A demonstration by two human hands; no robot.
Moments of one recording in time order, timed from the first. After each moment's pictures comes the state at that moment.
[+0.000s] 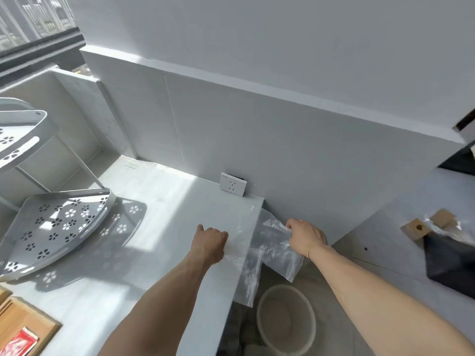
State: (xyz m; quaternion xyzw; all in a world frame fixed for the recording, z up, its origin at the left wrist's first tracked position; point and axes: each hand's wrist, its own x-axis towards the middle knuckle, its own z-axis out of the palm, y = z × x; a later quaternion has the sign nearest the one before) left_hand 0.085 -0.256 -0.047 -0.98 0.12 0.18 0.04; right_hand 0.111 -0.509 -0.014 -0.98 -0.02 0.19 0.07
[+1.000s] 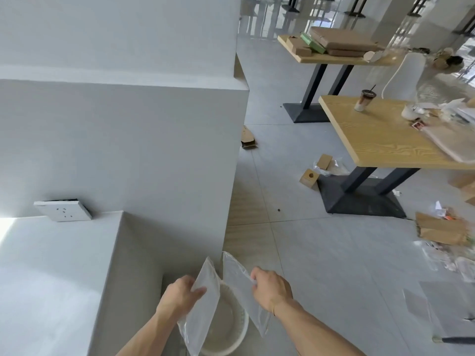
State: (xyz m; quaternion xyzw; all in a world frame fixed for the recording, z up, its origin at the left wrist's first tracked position) left_hand 0.038 -0.487 -0.138 -0.89 0.01 0.37 -0.27; right_hand -0.039 -0.708 -0.103 -0.94 0.20 0.23 0.18
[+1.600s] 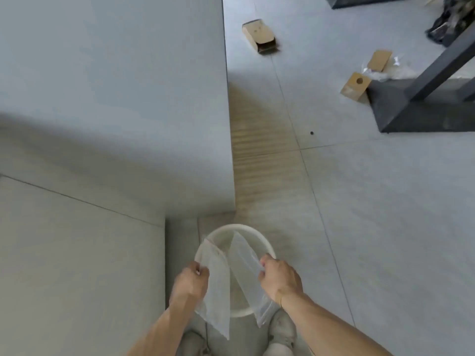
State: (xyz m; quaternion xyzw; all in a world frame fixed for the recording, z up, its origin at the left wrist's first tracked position) left_hand 0.019 -0.508 -0.445 -0.88 -0.14 0.39 -0.22; right_hand -0.047 -0.704 -0.421 -0.88 0.25 0.33 0.25
